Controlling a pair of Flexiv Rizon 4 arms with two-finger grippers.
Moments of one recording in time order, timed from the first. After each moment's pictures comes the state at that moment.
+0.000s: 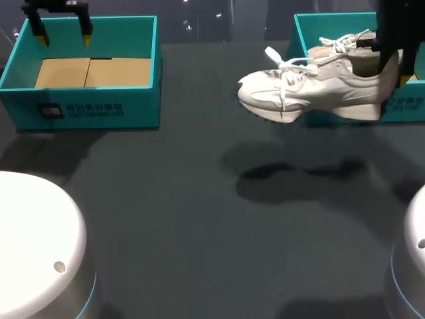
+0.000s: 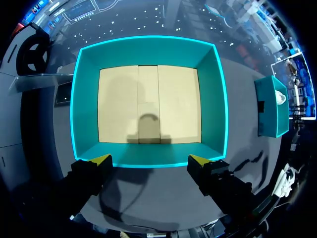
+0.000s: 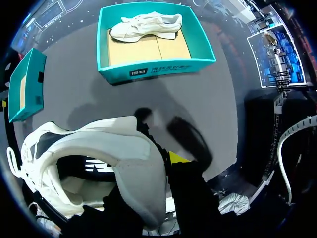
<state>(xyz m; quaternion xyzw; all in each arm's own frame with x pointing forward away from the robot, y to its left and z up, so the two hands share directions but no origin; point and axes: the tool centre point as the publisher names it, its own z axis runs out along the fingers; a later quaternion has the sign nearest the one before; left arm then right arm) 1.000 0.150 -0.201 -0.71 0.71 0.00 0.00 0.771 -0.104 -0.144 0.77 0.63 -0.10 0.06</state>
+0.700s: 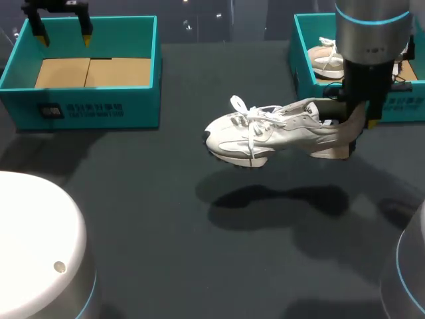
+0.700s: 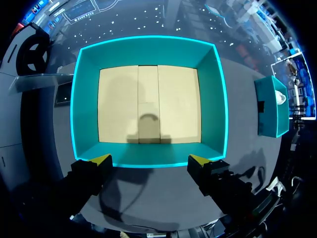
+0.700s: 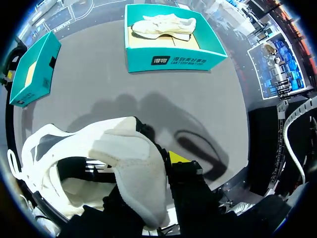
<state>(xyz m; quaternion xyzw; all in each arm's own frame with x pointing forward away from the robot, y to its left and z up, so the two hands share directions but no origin) 1.000 0.150 -0.201 -0.71 0.71 0.00 0.00 0.720 -0.049 -0.182 0.75 0.64 -0.05 0.11</state>
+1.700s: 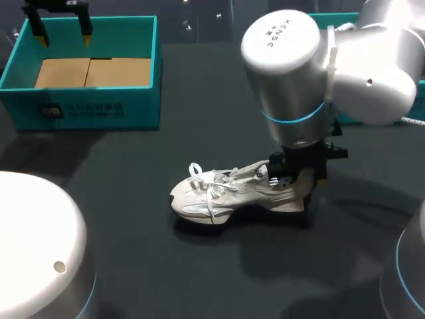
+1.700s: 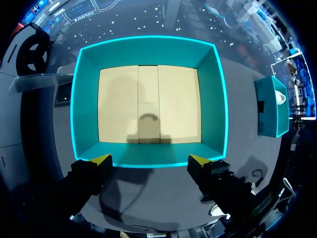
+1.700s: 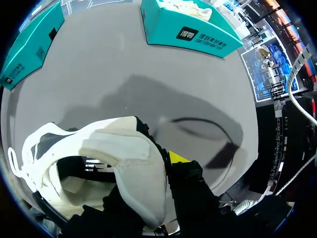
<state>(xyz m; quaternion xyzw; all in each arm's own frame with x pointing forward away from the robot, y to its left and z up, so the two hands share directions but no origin) 1.000 0.150 -0.201 -0.71 0.71 0.00 0.00 0.673 0.028 -0.298 0.75 0.64 -0.07 0.15</state>
